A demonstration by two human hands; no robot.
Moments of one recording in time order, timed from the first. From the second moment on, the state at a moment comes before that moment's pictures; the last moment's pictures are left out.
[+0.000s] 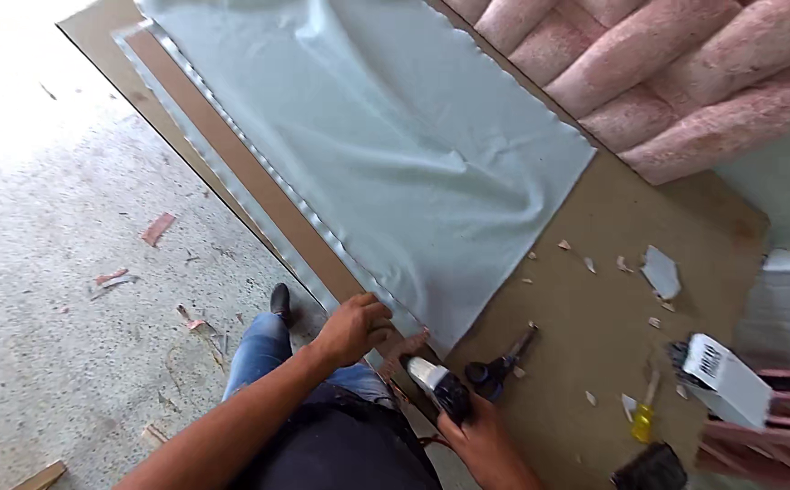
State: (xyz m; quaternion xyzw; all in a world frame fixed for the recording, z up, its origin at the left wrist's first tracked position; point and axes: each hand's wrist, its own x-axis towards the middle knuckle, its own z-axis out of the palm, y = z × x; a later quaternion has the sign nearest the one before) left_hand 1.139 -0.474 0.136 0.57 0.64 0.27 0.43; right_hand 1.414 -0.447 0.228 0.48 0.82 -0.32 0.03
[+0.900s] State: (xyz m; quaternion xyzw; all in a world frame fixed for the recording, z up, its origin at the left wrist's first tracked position) left_hand 0.283 -0.301 0.134 0.51 0.80 0.18 0.27; right_hand 0.540 -0.255 0.254 0.38 0.86 -0.31 0.12
